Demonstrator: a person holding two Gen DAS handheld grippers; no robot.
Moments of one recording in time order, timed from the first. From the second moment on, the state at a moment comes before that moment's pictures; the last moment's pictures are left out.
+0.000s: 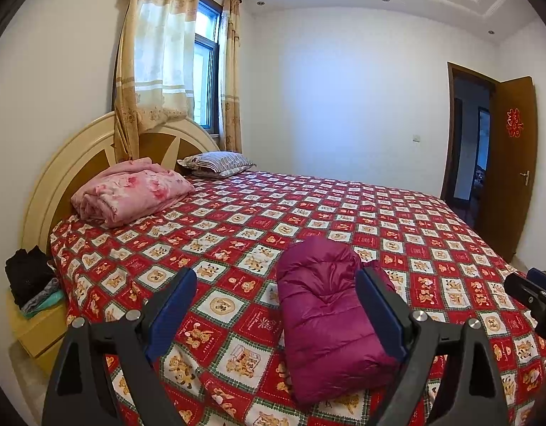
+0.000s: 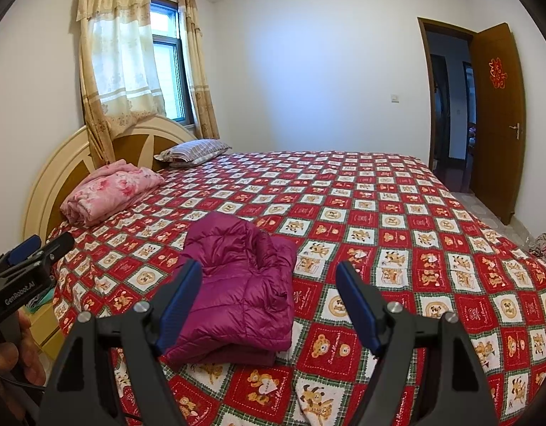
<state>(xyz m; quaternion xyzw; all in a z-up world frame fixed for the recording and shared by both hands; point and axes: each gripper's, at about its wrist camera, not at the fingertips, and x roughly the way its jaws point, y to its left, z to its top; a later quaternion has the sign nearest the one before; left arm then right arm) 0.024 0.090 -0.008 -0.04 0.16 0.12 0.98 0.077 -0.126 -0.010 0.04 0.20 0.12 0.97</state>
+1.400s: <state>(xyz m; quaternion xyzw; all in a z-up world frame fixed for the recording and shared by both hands) 0.031 0.092 -0.015 -0.04 0.18 0.11 0.98 0.070 -0.113 -0.018 0.03 0.21 0.13 0.97</state>
